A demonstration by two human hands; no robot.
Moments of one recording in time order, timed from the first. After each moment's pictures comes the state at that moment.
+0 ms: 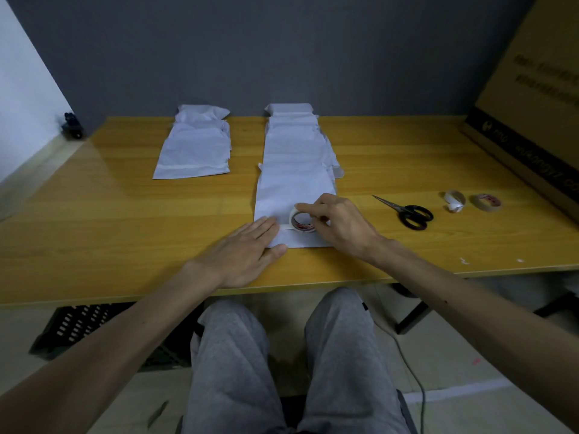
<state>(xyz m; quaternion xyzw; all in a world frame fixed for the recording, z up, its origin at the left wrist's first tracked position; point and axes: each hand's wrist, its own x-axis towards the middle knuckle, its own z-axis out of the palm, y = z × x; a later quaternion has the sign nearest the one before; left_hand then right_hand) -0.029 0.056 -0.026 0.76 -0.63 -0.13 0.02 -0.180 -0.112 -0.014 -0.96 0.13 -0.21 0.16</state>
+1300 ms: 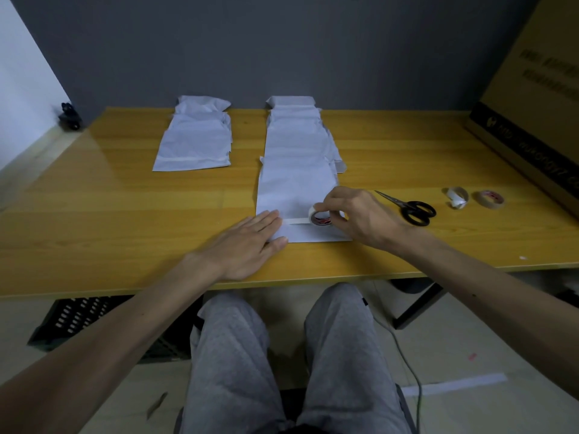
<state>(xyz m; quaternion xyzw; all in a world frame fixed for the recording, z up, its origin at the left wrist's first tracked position) -0.026 0.054 -0.027 0.76 -0.63 -0.14 0.03 -0.201 -0.123 0.008 -0.98 0.09 -0.17 0.10</state>
